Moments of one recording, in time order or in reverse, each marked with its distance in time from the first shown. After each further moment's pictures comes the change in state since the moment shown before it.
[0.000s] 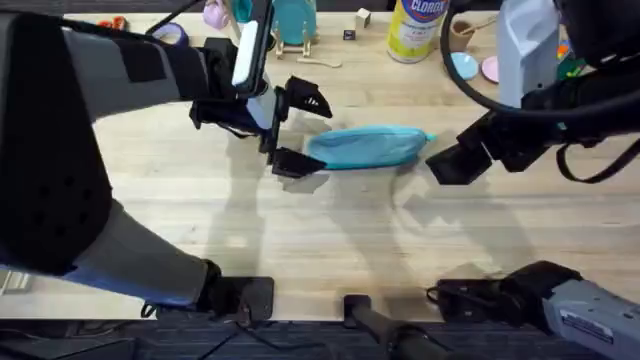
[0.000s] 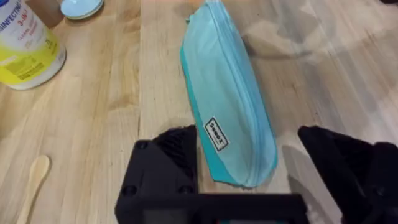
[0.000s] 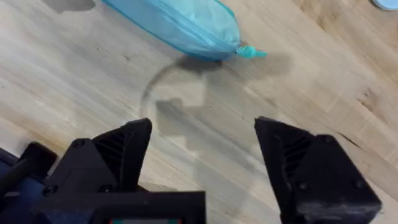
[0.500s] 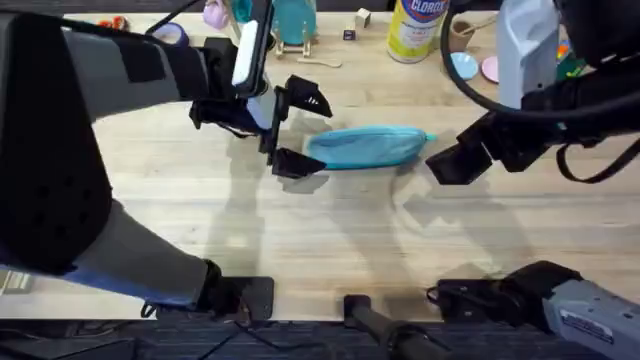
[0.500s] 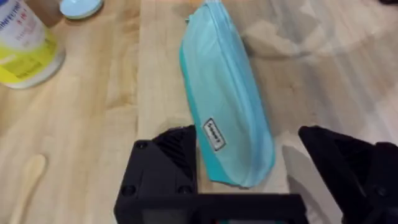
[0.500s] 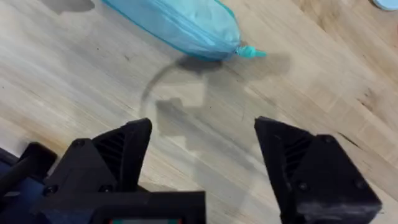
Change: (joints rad) left arm 0.000 0.000 0.000 -0.002 0.000 0.000; right arm 0.000 0.000 0.000 0.000 0.000 0.000
